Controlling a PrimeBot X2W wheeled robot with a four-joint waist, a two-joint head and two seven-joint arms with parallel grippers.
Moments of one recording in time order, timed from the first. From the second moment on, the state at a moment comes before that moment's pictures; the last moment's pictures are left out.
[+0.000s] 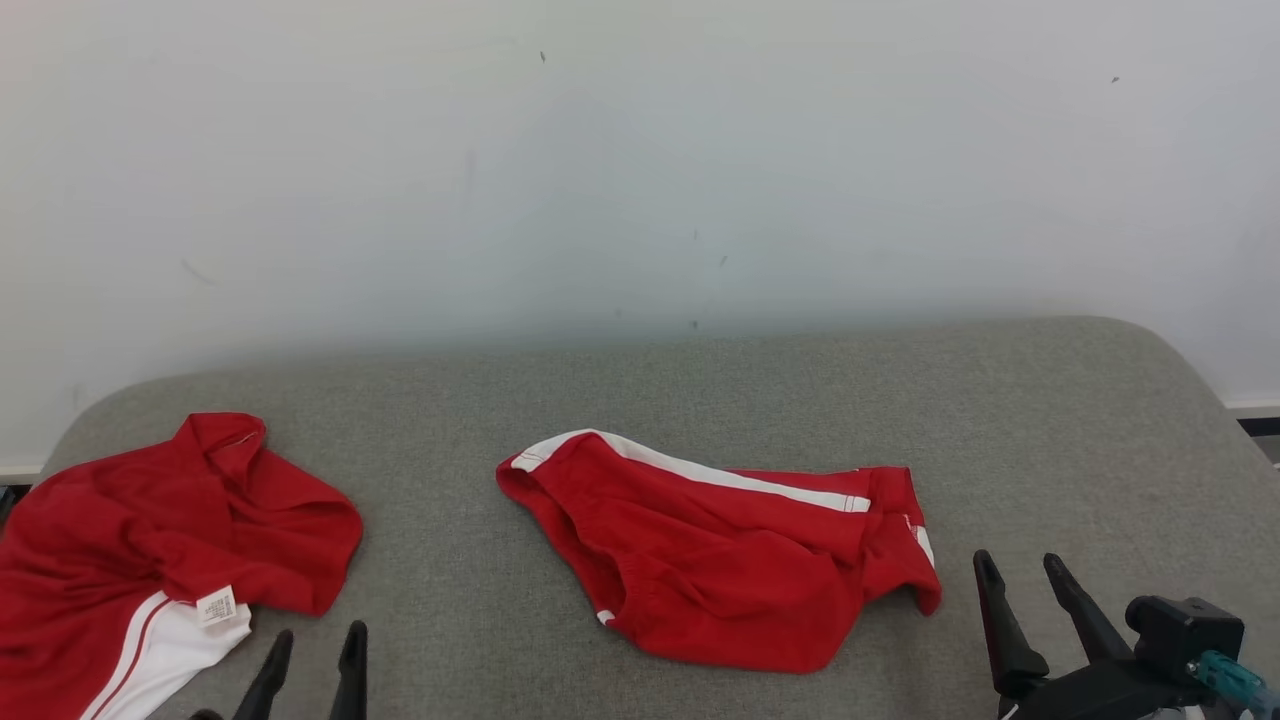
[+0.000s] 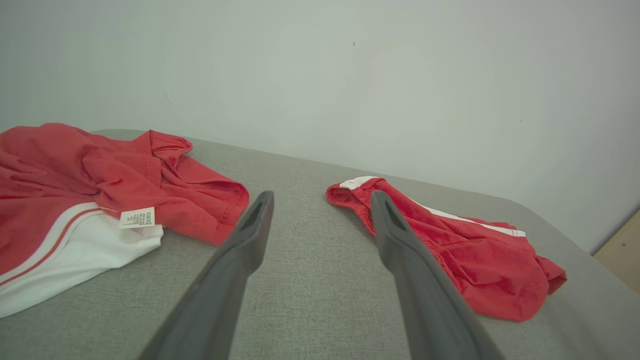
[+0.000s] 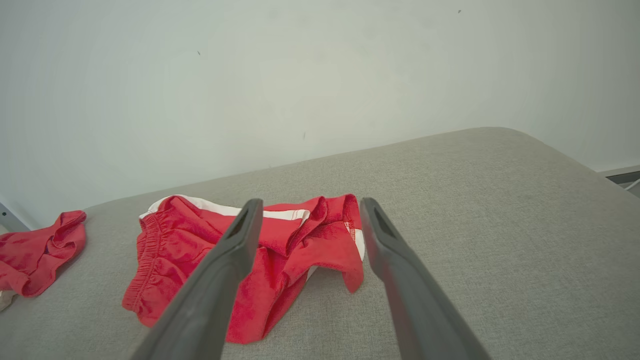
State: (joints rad) left arm 0.08 0.32 -0.39 0.08 -0.57 0.12 -0.25; right arm 0.09 -0.16 0.08 0.06 0.47 -0.07 -0.03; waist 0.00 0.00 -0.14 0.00
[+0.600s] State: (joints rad) left arm 0.12 0.28 -0.31 0.02 -0.50 0.12 -0.17; right arm 0.12 -0.17 0.06 0.05 0.47 -0.08 -0.05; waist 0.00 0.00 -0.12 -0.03
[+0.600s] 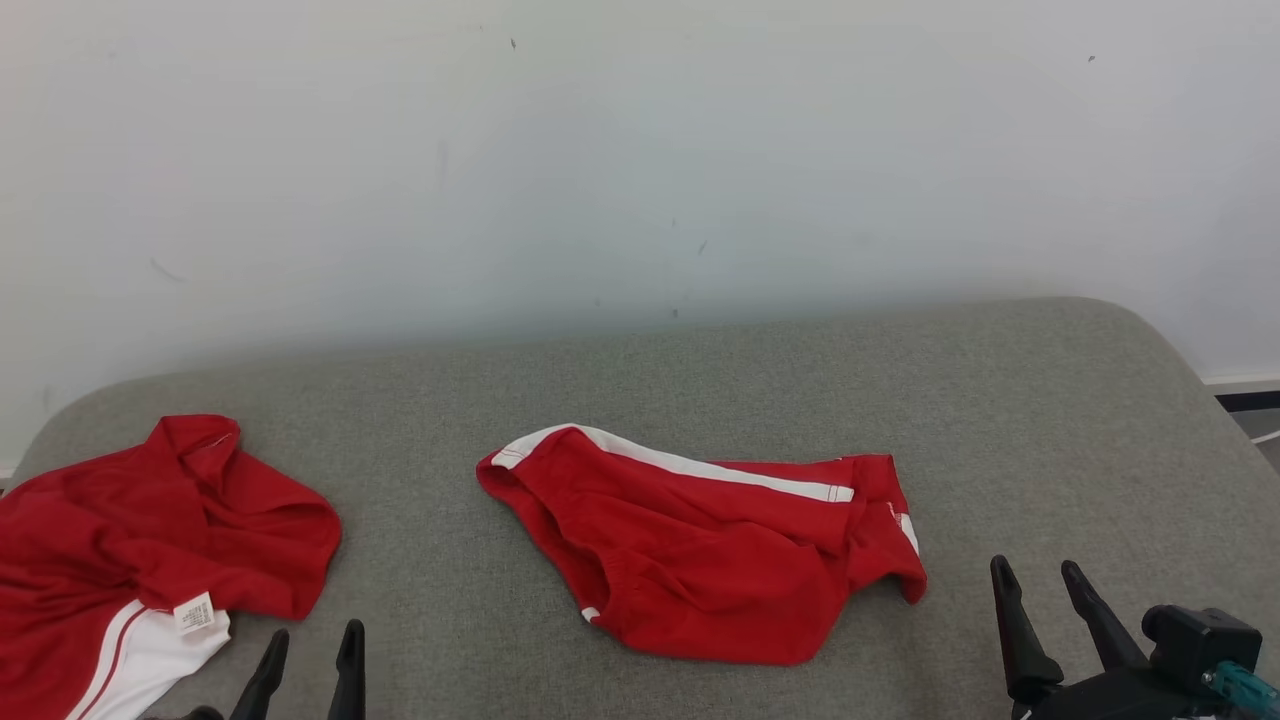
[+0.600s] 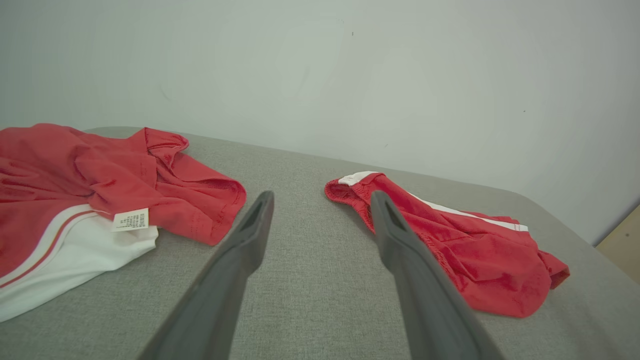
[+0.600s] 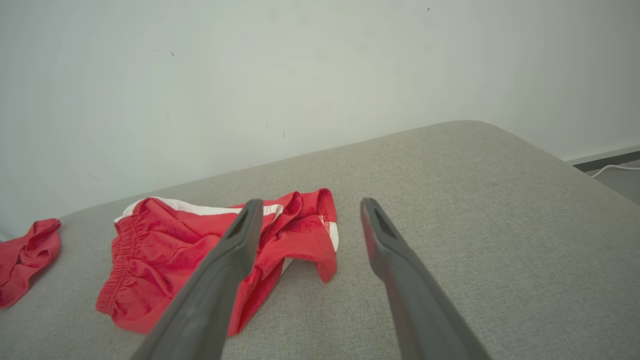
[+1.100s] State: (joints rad) left arm 0.04 0.24 -0.32 0.05 -0.51 0.12 0.04; right arm 0.00 -0.16 0.11 0.06 0.49 -0.09 0.11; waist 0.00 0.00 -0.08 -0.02
